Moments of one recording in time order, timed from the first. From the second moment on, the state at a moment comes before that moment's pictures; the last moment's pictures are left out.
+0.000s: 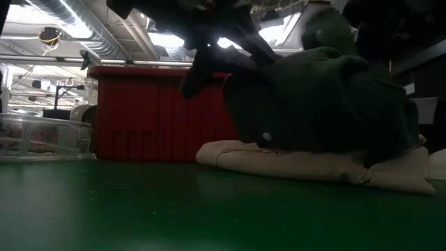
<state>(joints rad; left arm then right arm) -0.26 1.81 1.11 0.13 -0.21 -0.91 0.15 0.89 0.58 -0.32 0.24 0.36</state>
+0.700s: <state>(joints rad) -0.28 1.81 1.11 -0.04 -0.15 -0.91 0.15 0.89 0.79 -0.88 0.36 0.38</state>
